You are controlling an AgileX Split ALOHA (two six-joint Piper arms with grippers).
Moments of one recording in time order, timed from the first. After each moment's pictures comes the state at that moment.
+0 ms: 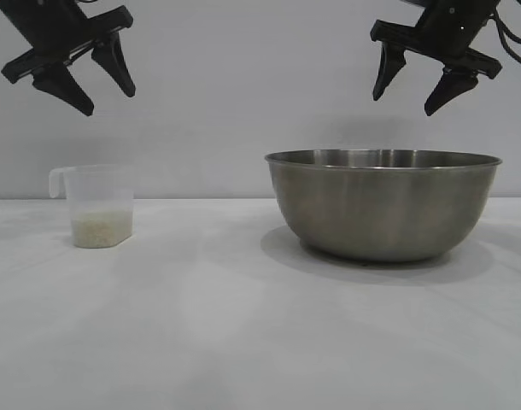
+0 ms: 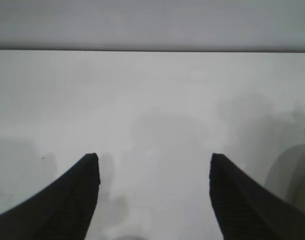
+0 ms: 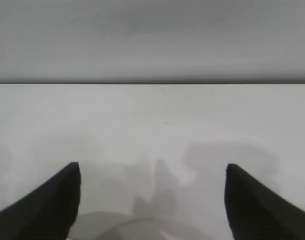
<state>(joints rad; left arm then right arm) -0.04 2.07 -1.70 -0.66 0.62 0.40 0.10 2.22 -1.96 0.29 0.87 -0.20</state>
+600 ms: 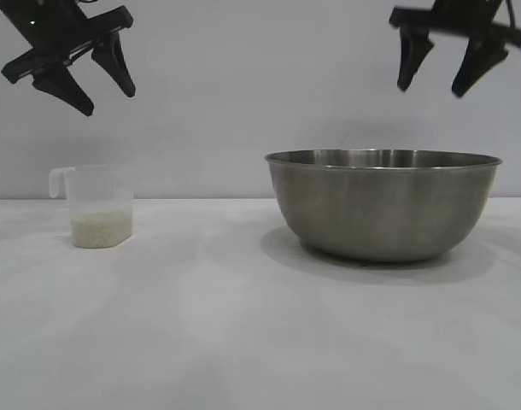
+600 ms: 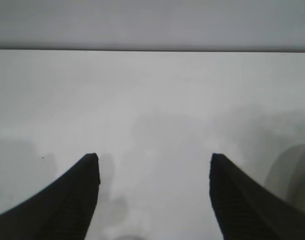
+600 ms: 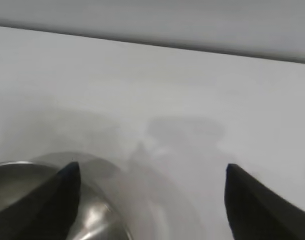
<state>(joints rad) -0.04 2.07 -1.70 -0.66 0.62 0.40 0.08 2.14 -2.09 0.19 1.24 -0.09</state>
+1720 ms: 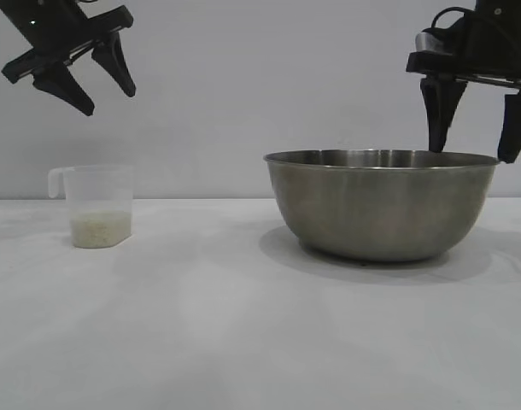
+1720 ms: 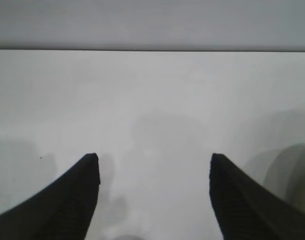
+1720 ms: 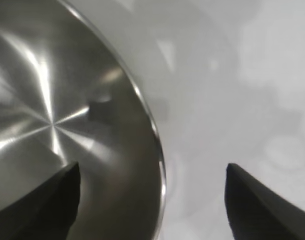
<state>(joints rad) -0.04 2.07 -1.70 -0.66 0.62 0.40 0.12 2.12 -1.73 0.19 1.23 -0.07</state>
